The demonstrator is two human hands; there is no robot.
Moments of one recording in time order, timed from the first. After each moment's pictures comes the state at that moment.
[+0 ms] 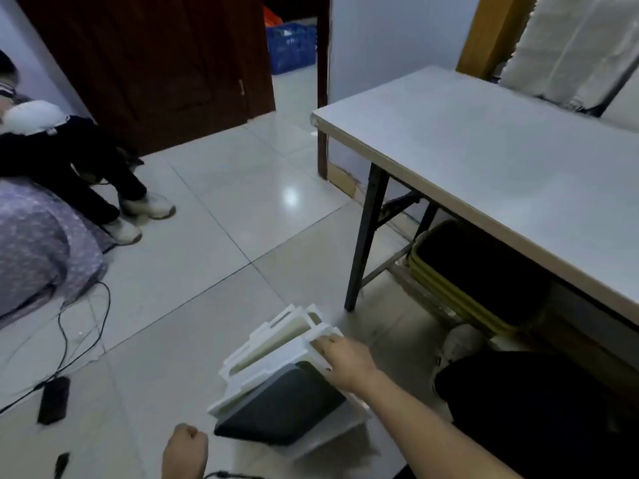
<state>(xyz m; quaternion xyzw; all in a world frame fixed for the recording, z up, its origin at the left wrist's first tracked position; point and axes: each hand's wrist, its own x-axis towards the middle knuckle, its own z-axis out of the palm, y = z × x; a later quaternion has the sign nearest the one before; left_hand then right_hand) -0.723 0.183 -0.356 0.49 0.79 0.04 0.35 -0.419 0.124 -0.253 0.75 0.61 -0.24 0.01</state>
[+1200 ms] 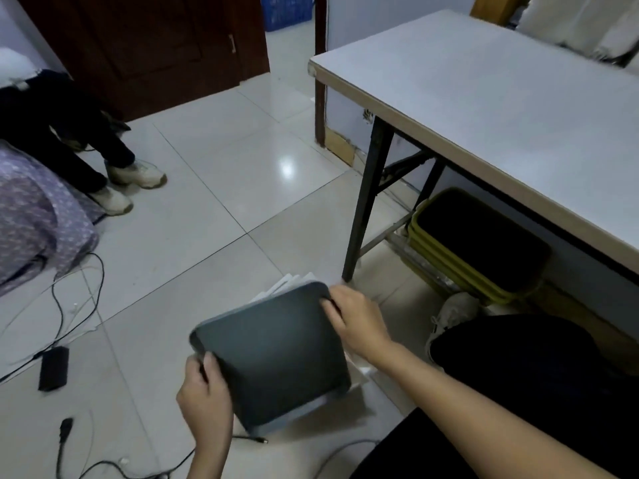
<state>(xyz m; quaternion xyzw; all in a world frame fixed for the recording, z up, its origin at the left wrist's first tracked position) -0.655 0.145 -0.266 0.57 0.69 0.35 0.28 -0.417 0.109 -0.227 0.76 0.58 -0.16 -0.26</state>
